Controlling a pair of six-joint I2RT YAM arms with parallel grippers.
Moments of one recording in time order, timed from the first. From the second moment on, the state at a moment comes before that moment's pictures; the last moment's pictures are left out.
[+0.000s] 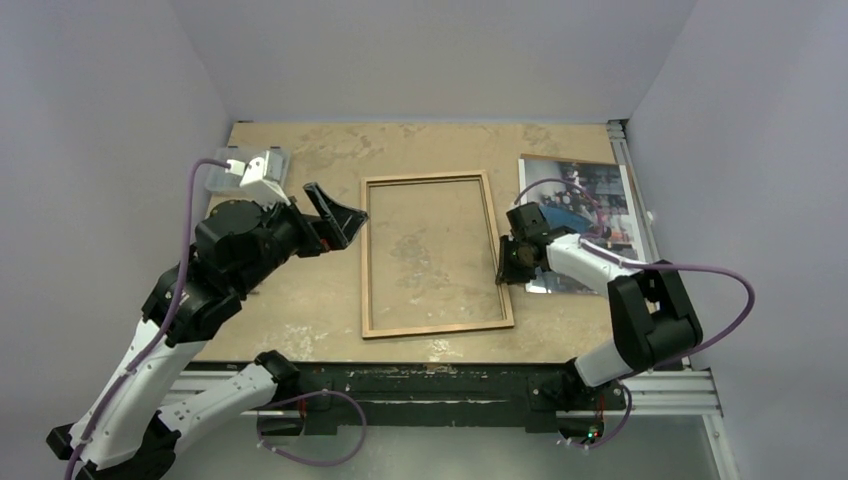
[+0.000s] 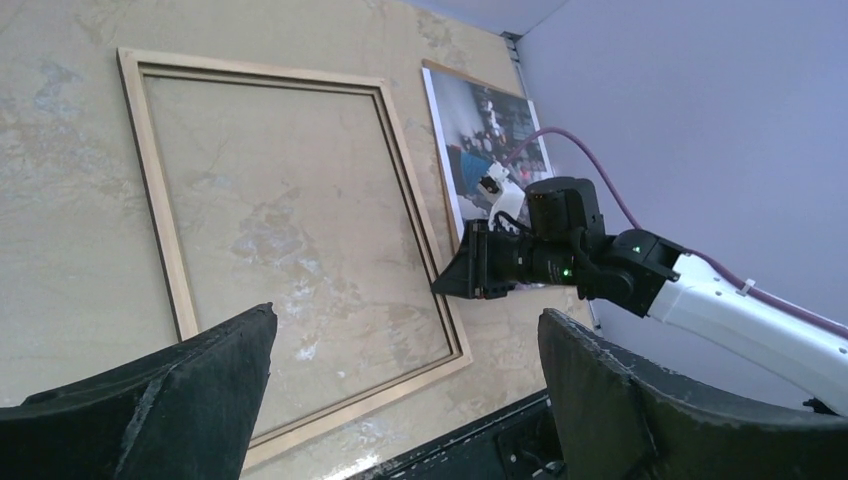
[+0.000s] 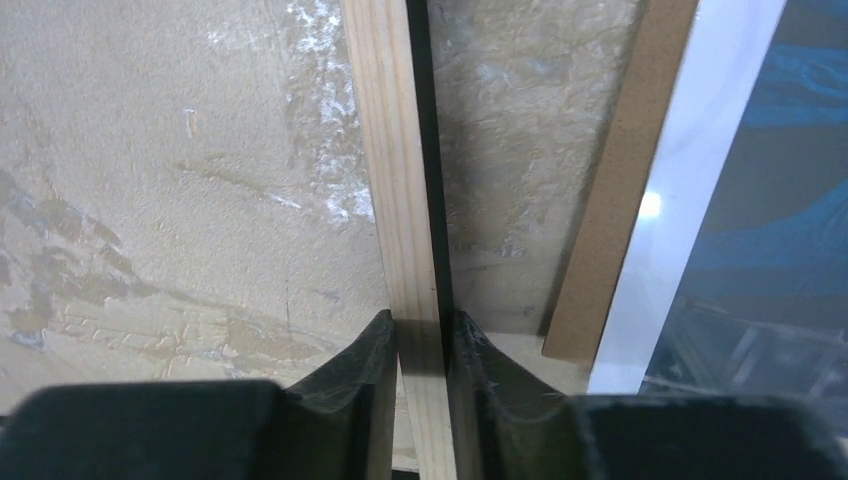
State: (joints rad) left arm -0.66 0.81 1.30 -0.76 -0.15 -0.70; right arm 0.38 1.50 0.80 -0.47 -0.04 0.46
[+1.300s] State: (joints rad) left arm -0.66 0.91 1.26 -0.80 -0.07 -0.72; right arm 0.44 1.84 1.20 -0.58 -0.02 0.46
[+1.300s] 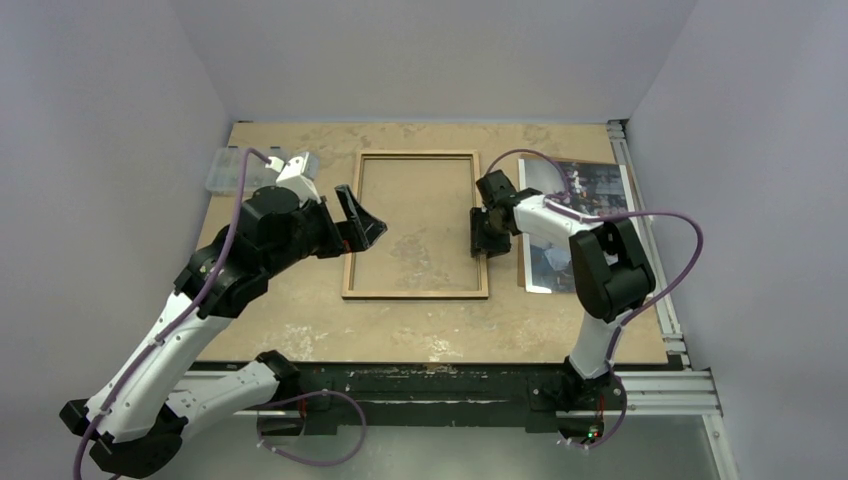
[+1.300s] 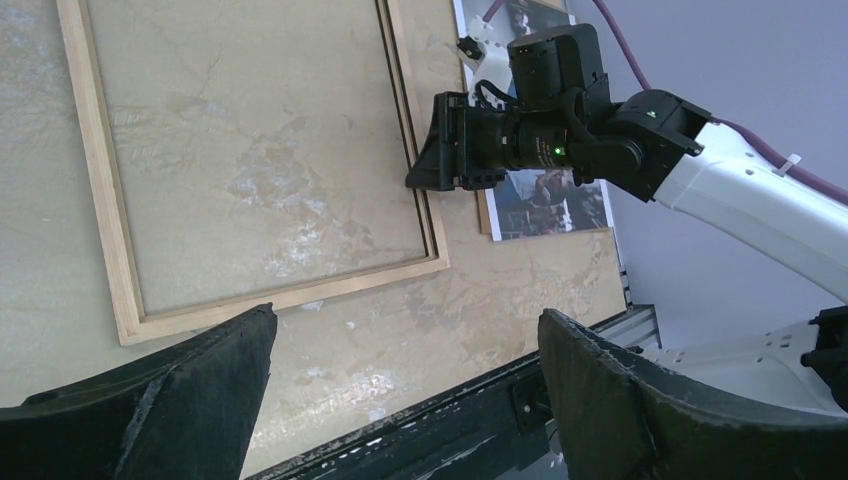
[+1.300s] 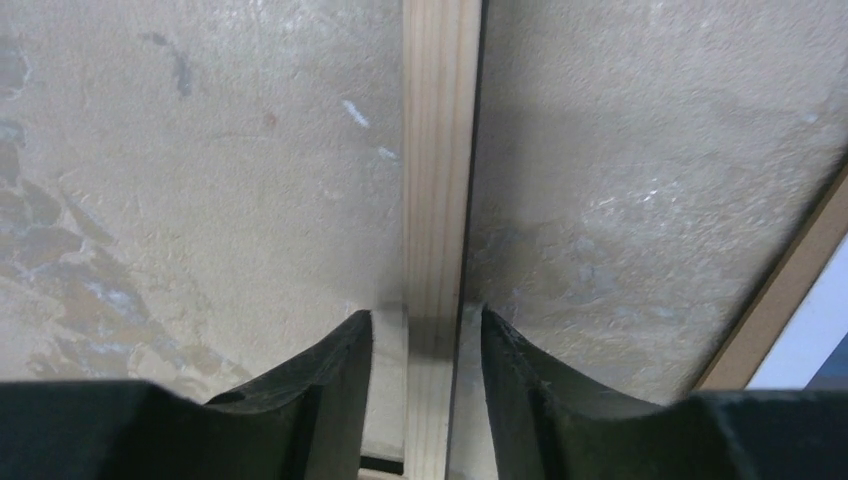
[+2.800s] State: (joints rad) left arm -0.66 1.27 1.23 -0.77 0.12 -0.83; right arm 0.11 1.54 0.88 -0.56 0.02 0.46
